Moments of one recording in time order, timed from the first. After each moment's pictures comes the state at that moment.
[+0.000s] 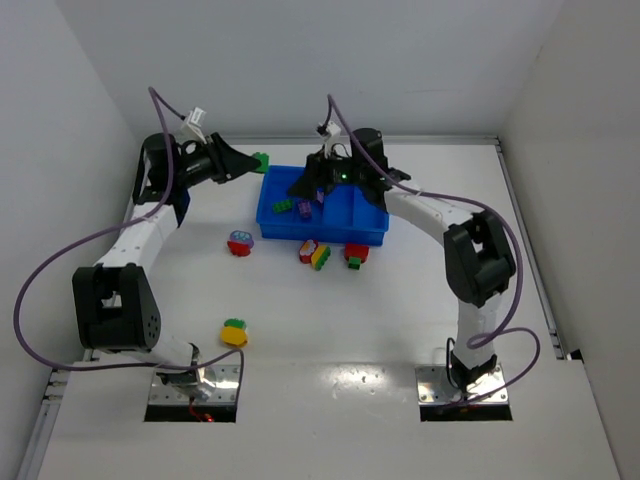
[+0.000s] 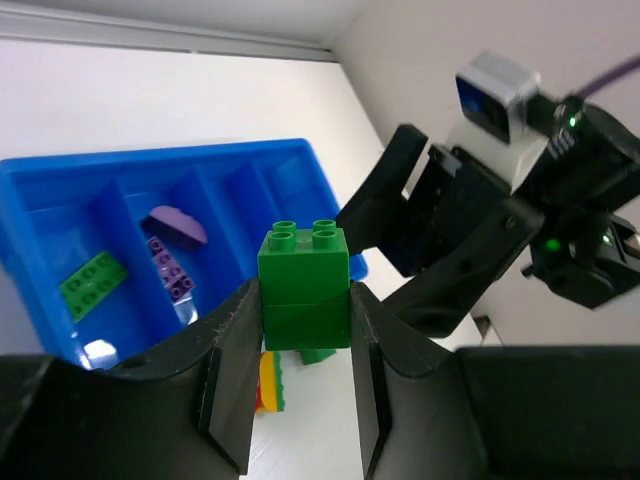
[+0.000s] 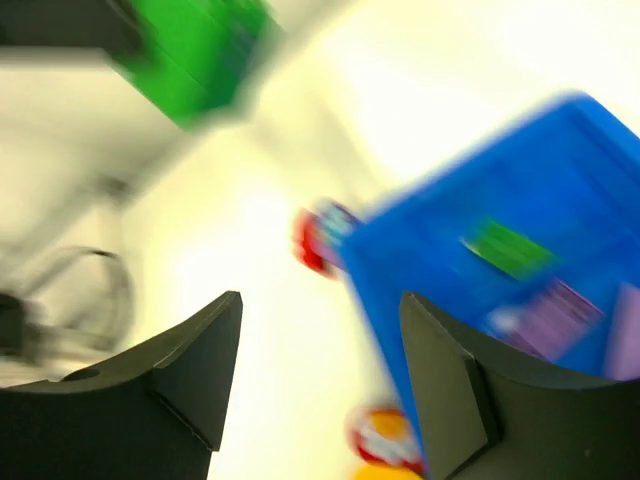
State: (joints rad) left arm 0.05 1.50 1.13 0.20 0.83 -0.63; right arm 0.50 1.97 1.48 0.12 -0.67 0.21
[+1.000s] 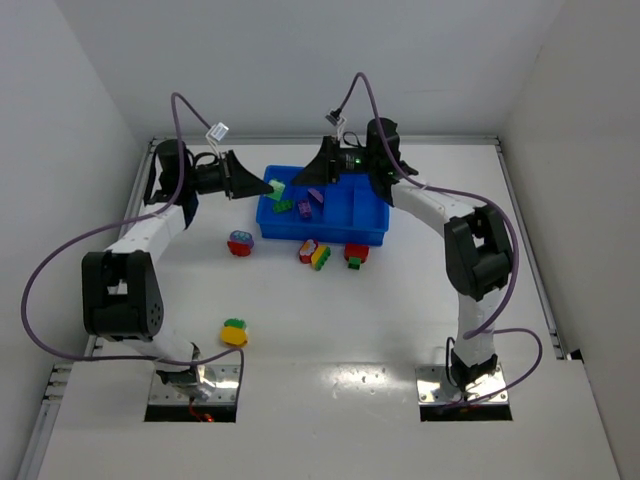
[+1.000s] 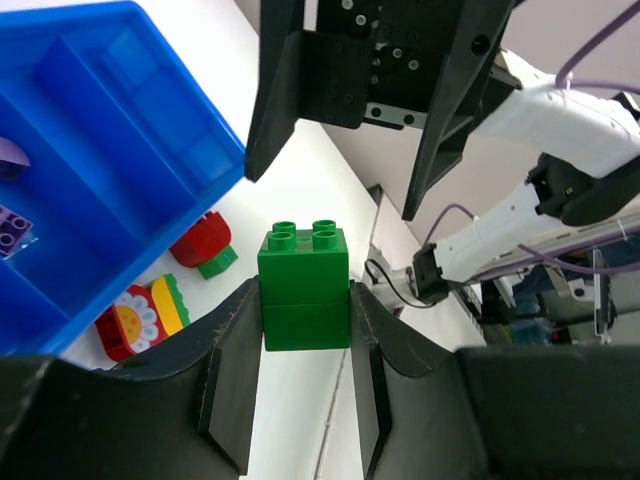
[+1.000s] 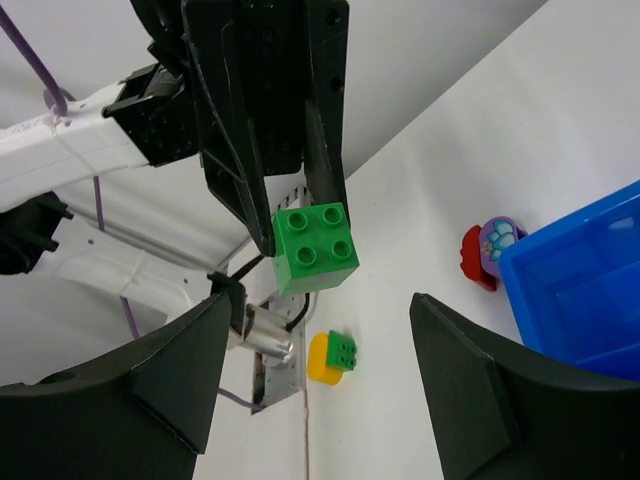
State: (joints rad) left arm 0.02 1.57 1.08 0.31 1.26 -0.69; right arm 0.42 2.00 1.50 0.47 -1.07 0.76
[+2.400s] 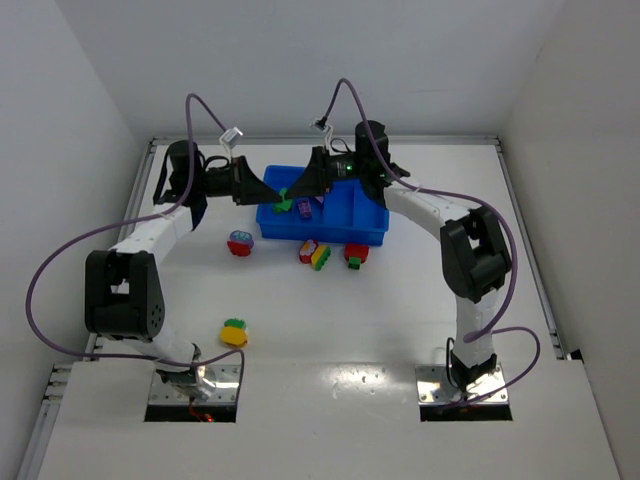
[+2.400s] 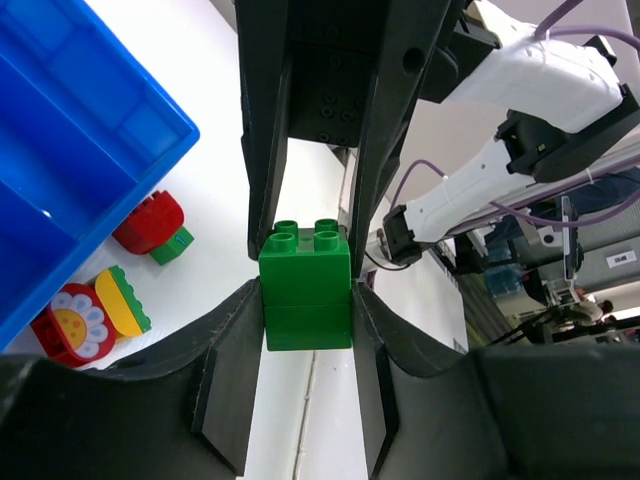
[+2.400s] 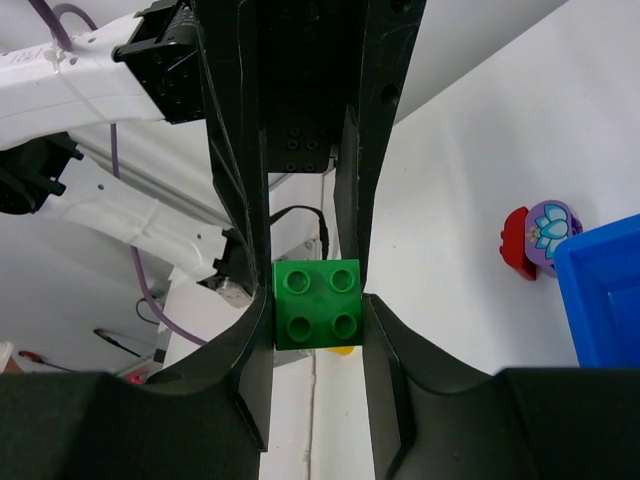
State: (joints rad) left arm -0.05 1.57 1.08 0.31 1.34 -0.69; right arm 0.48 2.00 1.52 0.40 -1.16 0.67
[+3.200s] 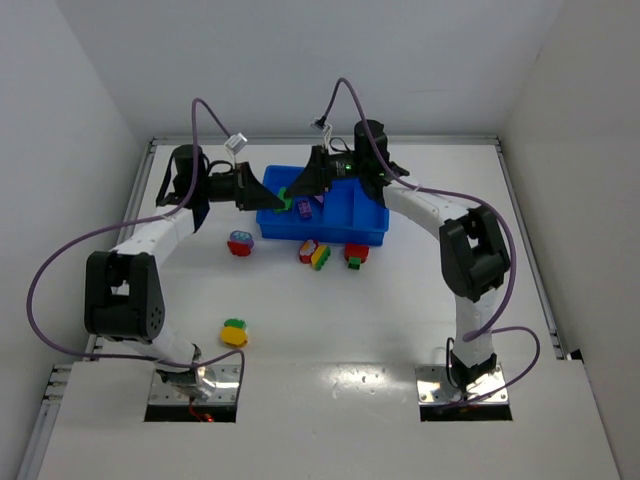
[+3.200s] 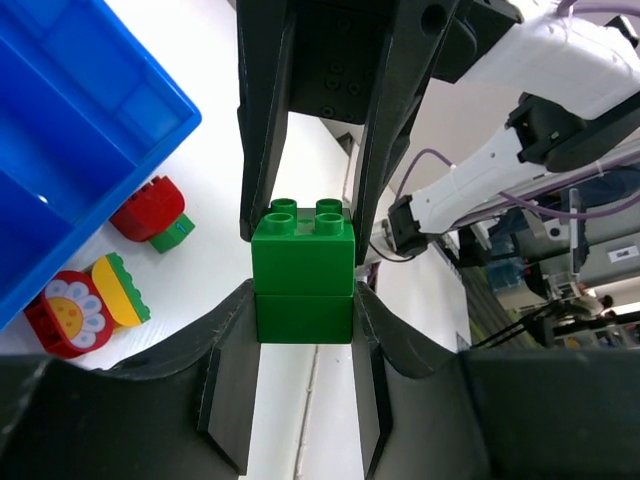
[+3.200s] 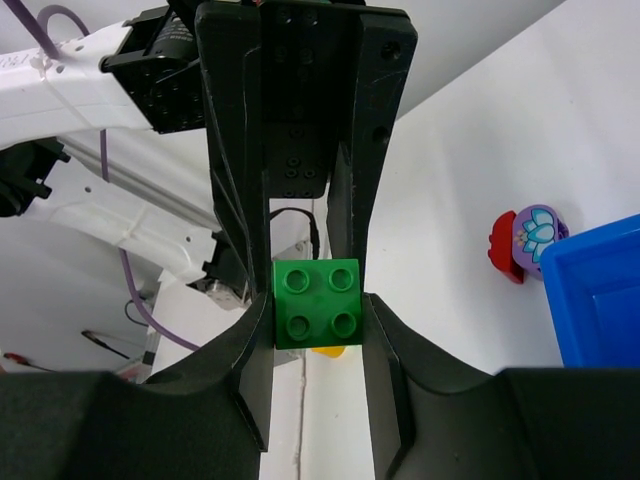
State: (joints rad) left arm -0.06 1.57 1.06 0.23 1.33 -0.60; right arm 0.47 2.01 1.53 0.38 -1.15 0.64
